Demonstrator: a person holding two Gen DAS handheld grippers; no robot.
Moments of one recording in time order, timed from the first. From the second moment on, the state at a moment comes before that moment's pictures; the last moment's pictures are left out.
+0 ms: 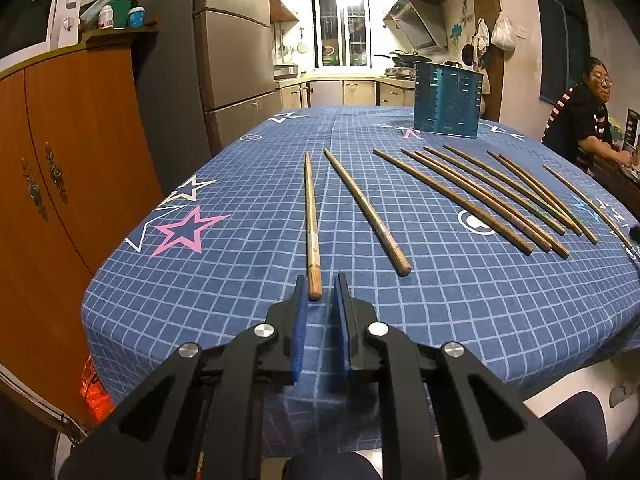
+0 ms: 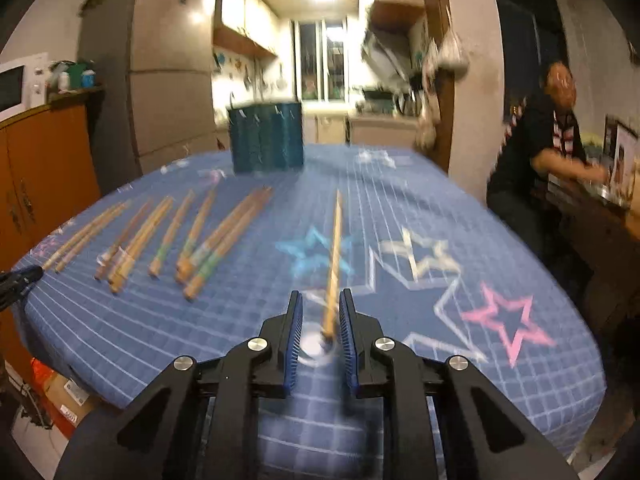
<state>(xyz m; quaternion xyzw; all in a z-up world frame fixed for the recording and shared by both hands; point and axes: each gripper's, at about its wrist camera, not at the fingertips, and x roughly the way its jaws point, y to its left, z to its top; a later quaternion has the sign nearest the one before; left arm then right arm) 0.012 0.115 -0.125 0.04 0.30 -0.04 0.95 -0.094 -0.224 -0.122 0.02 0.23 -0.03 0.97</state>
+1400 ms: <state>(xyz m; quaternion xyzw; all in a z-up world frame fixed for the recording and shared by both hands) 0.006 0.117 -0.127 0.03 0.29 -0.04 0.96 -0.058 -0.107 -0.135 0.00 0.22 0.13 0.97</state>
